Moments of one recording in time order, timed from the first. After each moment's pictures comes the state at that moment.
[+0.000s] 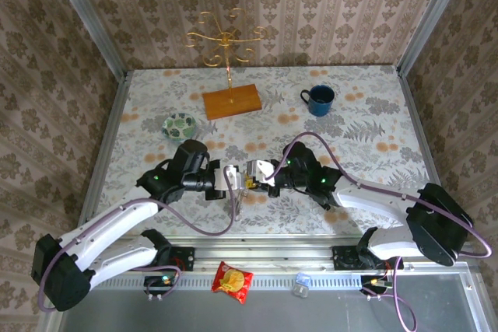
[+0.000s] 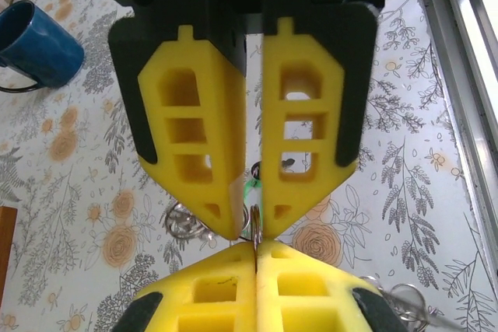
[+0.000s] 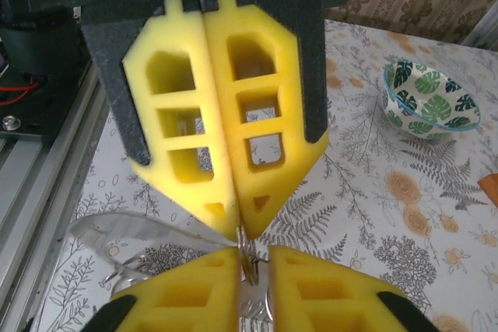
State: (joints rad) left arm -0.76 0.96 0.70 -0.45 0.47 0.80; right arm 0.82 1.32 0.67 0.20 -0.47 -0.50
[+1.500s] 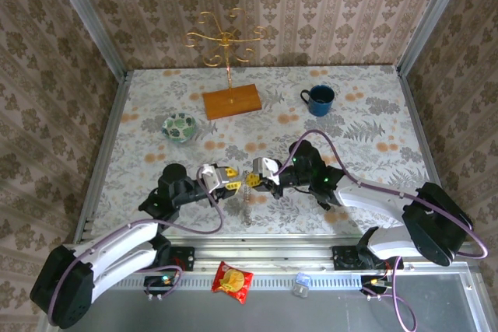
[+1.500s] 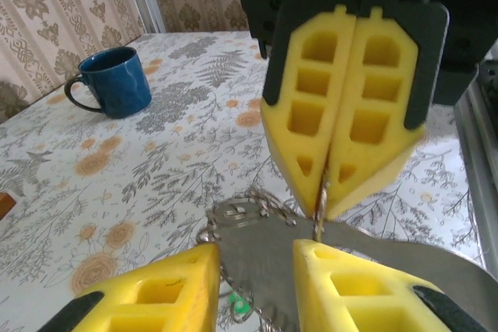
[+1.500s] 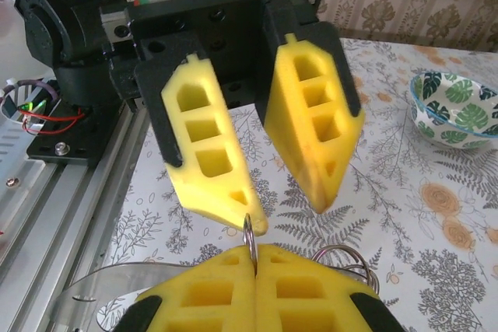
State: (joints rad) left arm -0.66 0.83 0.22 0.37 0.60 0.29; right arm 0.75 1.32 0.63 0.29 -0.64 -0.42
